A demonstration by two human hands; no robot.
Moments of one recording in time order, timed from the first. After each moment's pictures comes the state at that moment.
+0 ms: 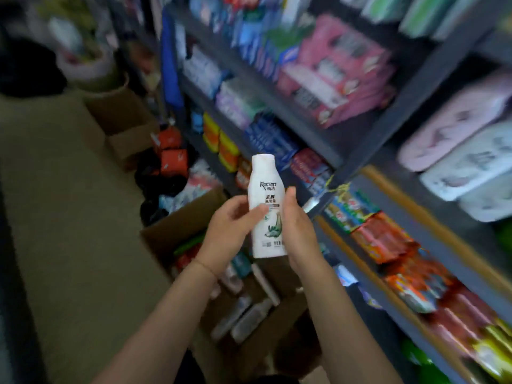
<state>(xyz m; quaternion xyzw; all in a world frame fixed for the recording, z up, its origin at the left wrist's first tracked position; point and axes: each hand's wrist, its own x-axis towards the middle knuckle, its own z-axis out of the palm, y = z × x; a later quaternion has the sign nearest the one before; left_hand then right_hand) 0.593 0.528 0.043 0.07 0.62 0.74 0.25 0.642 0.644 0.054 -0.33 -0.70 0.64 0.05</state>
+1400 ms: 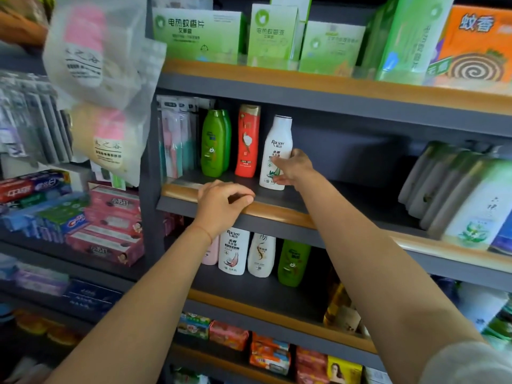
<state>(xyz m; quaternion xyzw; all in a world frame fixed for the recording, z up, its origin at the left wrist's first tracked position) 0.663 0.854 0.294 0.58 0.64 0.49 -0.08 0.781 1.007 0.375 -0.46 -0.67 0.44 0.39</state>
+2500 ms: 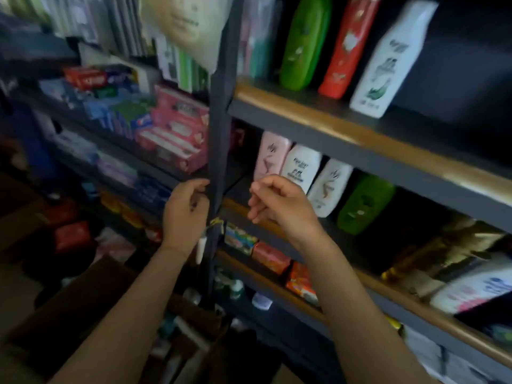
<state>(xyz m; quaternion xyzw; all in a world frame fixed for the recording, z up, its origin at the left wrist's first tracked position) 0.607 0.716 0.117 0.33 0.72 0.61 -0.01 0.759 0.824 0.205 -0.22 -0.70 0.63 0.23</state>
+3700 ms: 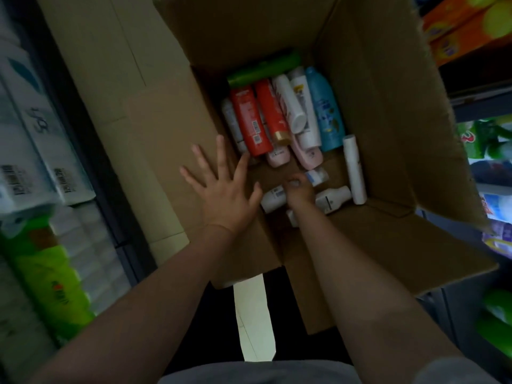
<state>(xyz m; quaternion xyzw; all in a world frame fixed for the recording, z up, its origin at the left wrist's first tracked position) 0.654 0.412 -0.324 0.05 0.98 0.04 0.18 0.660 0.569 -0.406 -0.50 -0.68 0.46 -0.28</state>
